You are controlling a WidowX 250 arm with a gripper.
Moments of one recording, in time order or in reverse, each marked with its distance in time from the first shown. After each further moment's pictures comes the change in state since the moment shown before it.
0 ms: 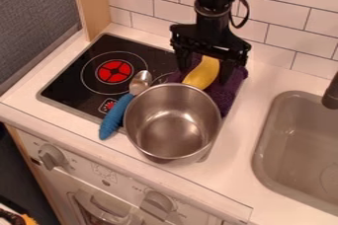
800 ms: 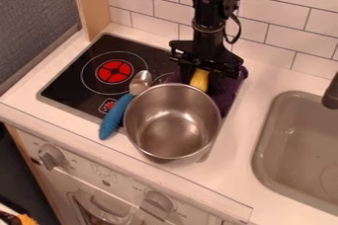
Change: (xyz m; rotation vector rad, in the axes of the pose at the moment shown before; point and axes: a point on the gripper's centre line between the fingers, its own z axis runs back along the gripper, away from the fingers) arm 0.001 0.005 -0.031 -0.025 0.068 -0.008
